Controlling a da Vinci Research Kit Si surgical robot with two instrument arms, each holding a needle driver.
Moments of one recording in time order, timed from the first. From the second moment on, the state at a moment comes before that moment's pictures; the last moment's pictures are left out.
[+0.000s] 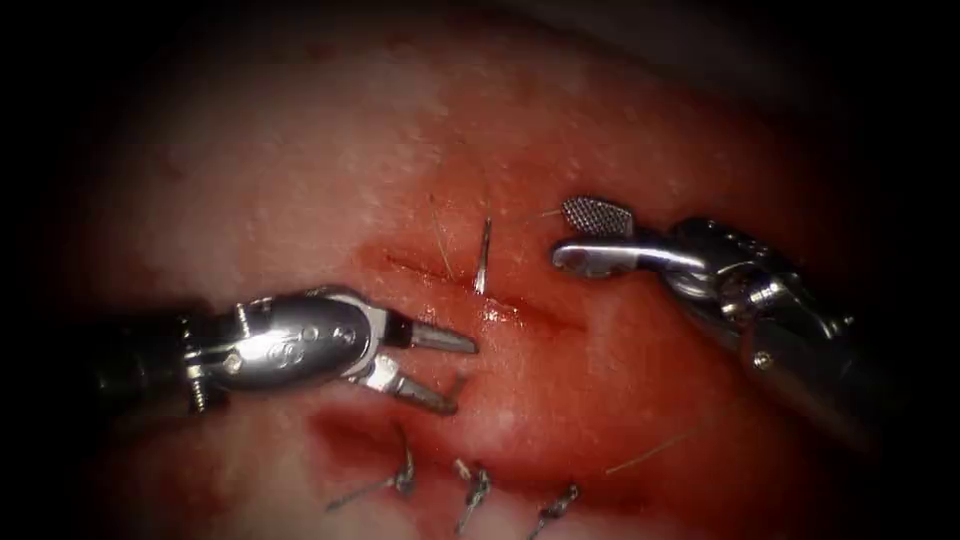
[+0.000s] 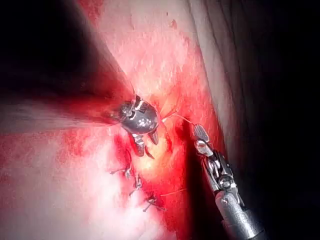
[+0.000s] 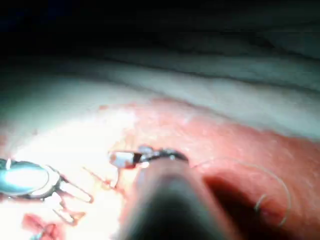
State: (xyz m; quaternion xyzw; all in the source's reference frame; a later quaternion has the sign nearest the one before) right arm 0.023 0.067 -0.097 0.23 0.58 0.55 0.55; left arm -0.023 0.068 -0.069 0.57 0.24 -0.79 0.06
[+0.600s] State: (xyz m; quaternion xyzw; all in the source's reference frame) right arm 0.024 0.067 -0.097 0.23 0.58 0.55 0.55; left arm -0.023 0.069 -0.068 0.55 0.28 -0.79 -0.01
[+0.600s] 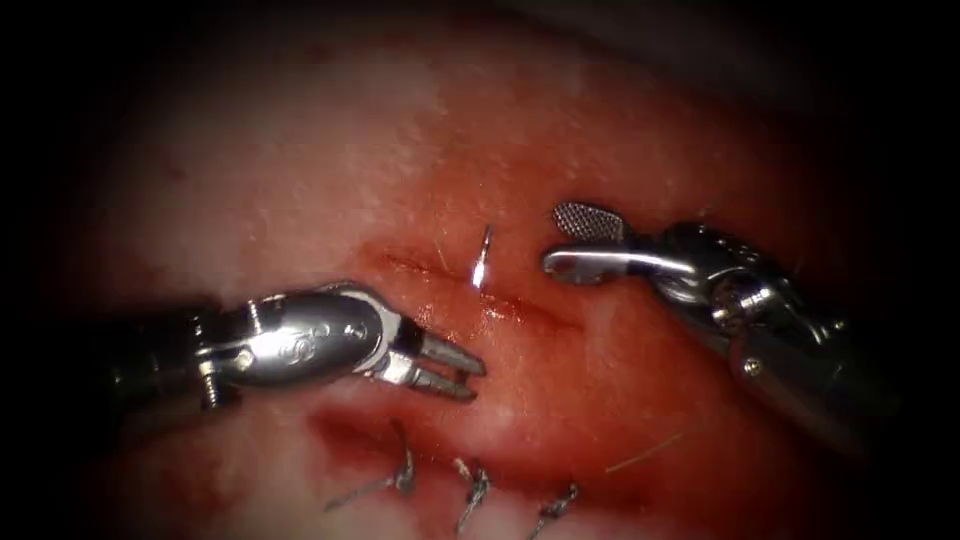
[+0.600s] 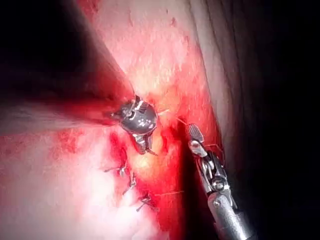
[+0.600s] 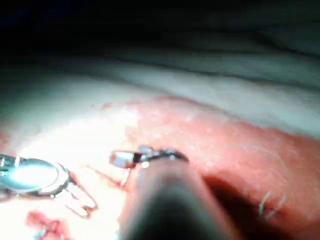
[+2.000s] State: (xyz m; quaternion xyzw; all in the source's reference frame) right arm 0.030 0.059 -0.096 0.23 0.52 0.35 0.75; left arm -0.022 0.071 -0.077 0.52 0.45 -0.66 -0.29
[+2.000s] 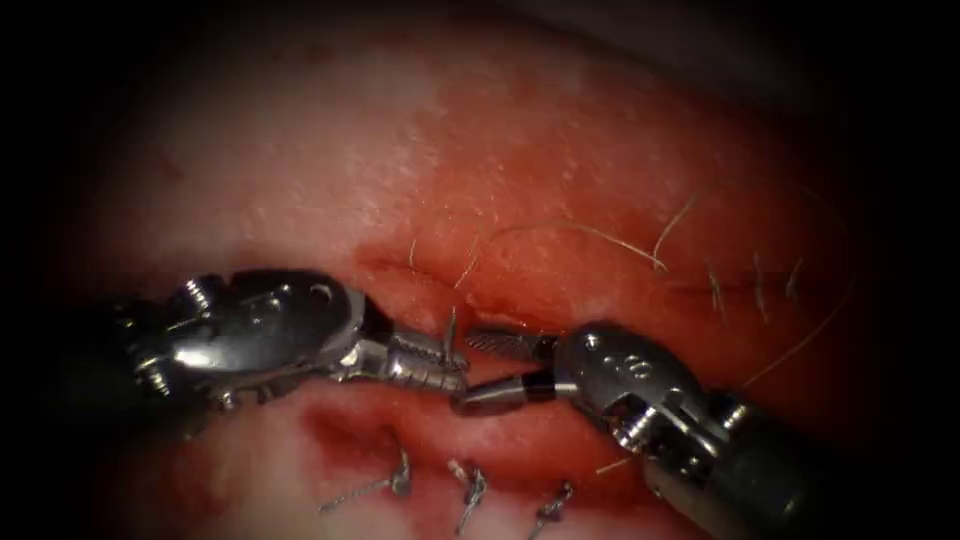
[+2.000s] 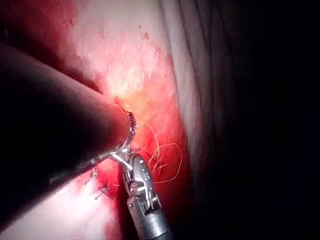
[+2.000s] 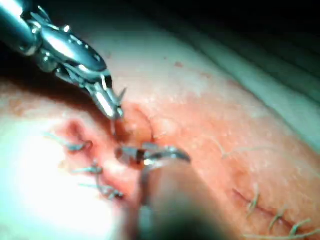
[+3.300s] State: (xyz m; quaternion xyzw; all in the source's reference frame) right arm 0.030 0.059 -0.096 0.22 0.52 0.35 0.75; left arm -0.022 0.077 -0.085 0.62 0.29 -0.71 -0.15
